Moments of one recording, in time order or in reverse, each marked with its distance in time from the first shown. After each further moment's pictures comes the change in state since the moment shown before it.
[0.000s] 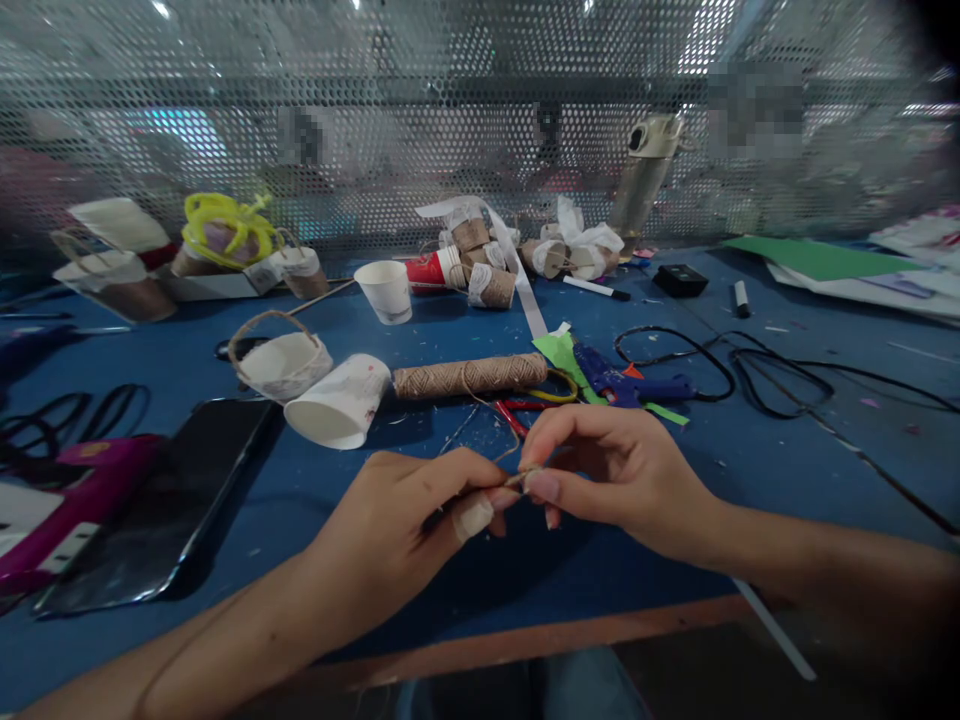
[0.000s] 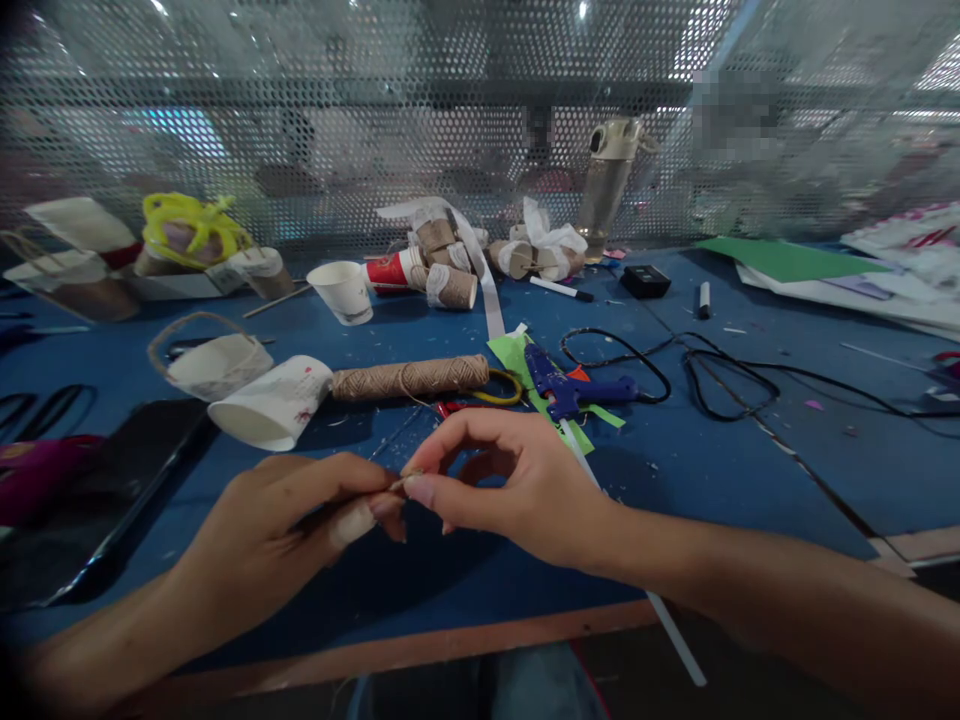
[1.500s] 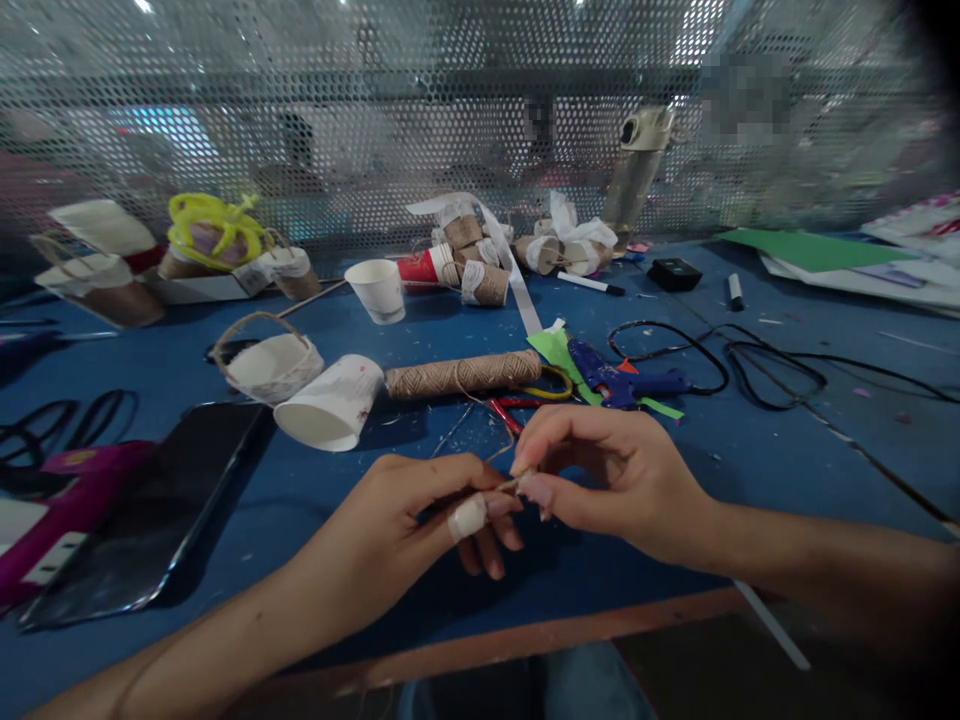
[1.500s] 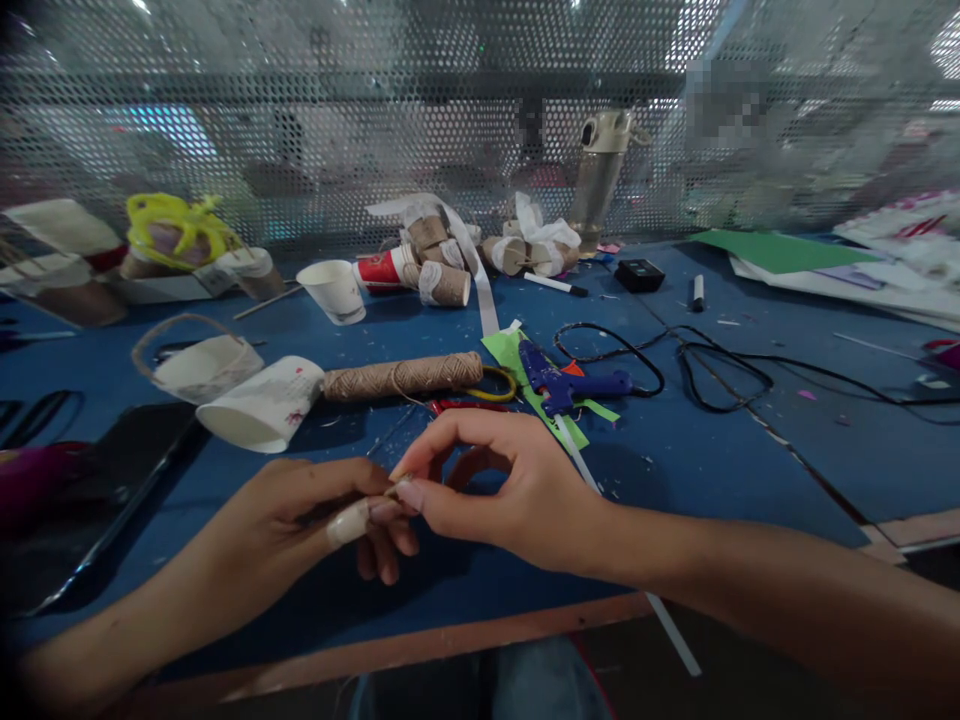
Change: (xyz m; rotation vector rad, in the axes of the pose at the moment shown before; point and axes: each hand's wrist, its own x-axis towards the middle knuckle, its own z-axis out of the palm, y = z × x) left_hand 0.007 0.003 0.003 -0.586 -0.191 -0.271; right_hand -0.003 -0.004 0.001 -0.128 0.007 -0.159
